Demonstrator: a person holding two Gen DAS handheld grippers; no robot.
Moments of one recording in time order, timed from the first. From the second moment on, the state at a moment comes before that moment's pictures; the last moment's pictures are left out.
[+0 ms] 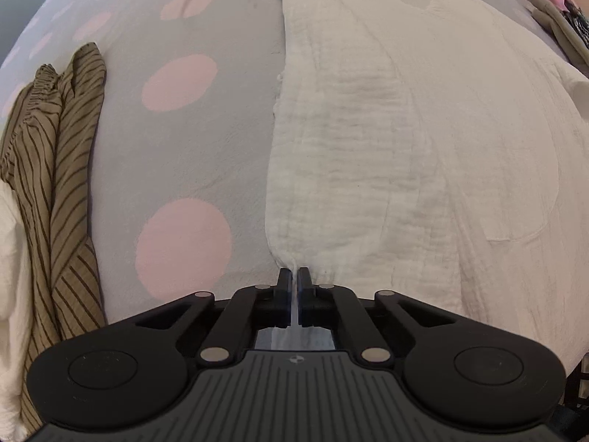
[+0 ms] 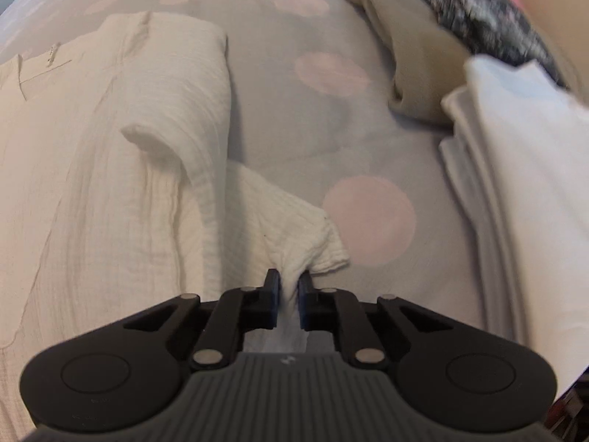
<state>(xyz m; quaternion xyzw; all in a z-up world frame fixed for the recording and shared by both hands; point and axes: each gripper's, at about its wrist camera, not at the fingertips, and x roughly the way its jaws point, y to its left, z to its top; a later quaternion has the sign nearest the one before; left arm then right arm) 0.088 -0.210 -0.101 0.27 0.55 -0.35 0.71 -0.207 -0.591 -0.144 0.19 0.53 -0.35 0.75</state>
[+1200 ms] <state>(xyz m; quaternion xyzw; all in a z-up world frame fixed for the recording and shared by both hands) 0.232 -0.137 0.017 0.08 0.37 -0.10 0.92 -0.256 -0.744 -0.042 0.13 0.28 -0.63 0.71</state>
